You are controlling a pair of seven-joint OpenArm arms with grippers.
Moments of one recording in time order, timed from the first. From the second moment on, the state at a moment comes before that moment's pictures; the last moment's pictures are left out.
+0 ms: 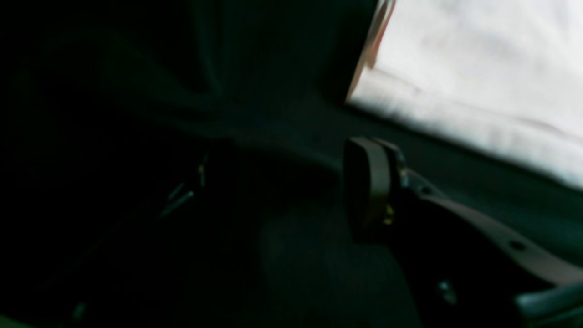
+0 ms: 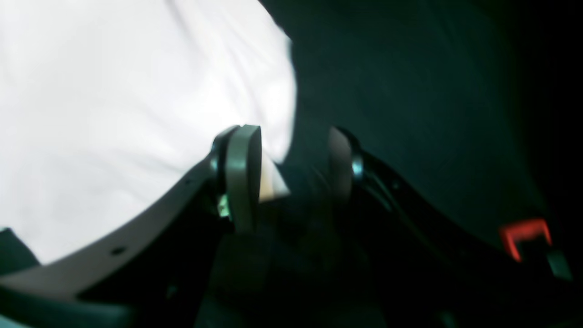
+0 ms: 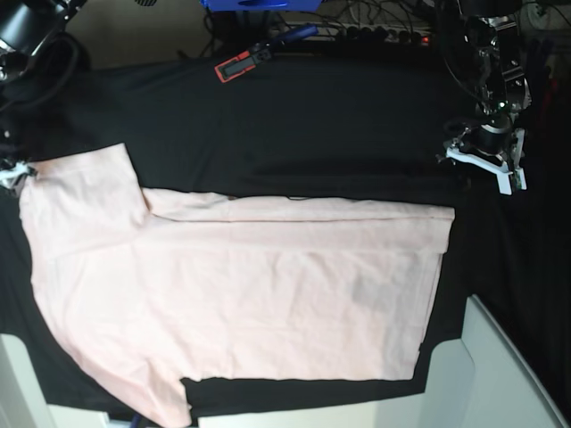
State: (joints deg) left arm 14.8 -14.0 -20.5 73.5 -15.8 -8.7 13.3; right arm -3.0 8.2 47.6 74.2 6.2 29.3 -32.7
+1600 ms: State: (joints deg) left arm 20.6 -15.6 -20.4 73.3 -15.8 -8.9 8.1; right arm 0.4 10.4 48.5 58.2 6.1 32.2 -28.8
